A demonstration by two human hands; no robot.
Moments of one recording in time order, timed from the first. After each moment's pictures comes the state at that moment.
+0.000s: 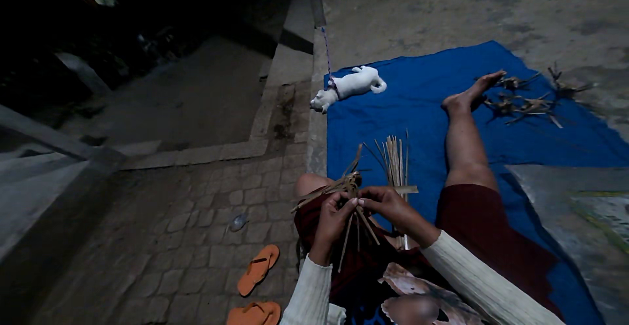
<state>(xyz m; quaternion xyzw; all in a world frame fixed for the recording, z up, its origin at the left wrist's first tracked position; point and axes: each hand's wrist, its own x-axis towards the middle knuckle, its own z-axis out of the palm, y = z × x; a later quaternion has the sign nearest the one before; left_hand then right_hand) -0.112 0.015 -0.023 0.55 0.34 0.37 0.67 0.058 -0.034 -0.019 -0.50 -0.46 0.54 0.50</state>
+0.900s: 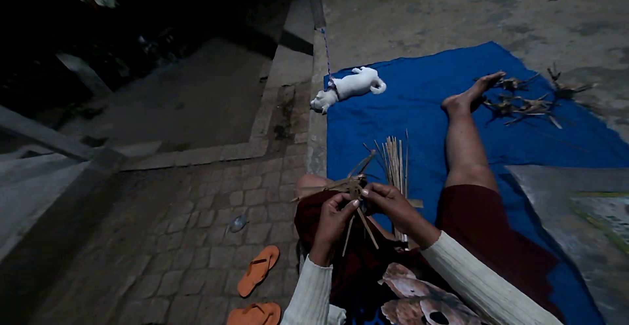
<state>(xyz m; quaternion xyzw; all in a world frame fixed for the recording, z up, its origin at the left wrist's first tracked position) -0.113 0.015 -0.022 0.56 0.33 0.36 0.67 0.059 -0.035 -0.023 -0.49 -0.42 0.54 0.54</state>
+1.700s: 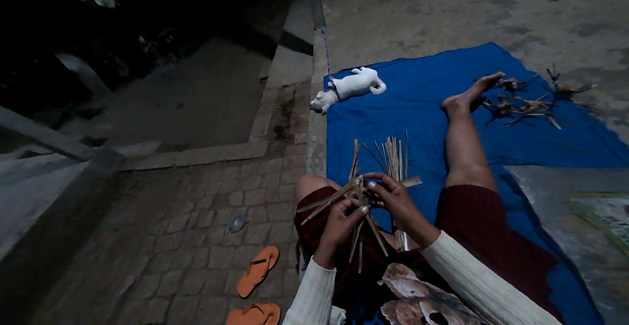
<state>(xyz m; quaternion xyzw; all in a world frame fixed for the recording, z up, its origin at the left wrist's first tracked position) -0.108 0.010 -0.032 0.58 0.30 0.31 0.69 0.060 -0.031 -0.022 -0.53 -0.34 0.51 0.60</state>
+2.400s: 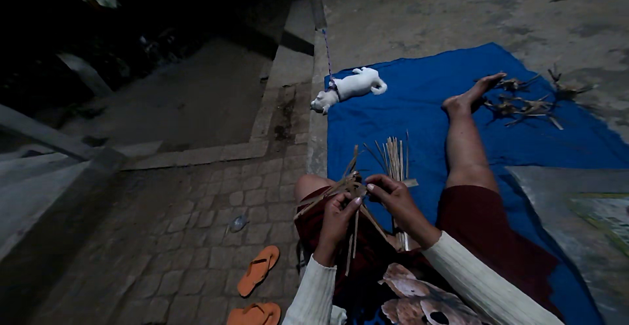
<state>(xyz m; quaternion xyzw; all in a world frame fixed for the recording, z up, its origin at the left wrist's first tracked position) -0.104 0.011 -0.023 0.54 0.35 0.38 0.67 0.060 -0.032 -0.024 -0.52 -0.41 0.45 0.60</state>
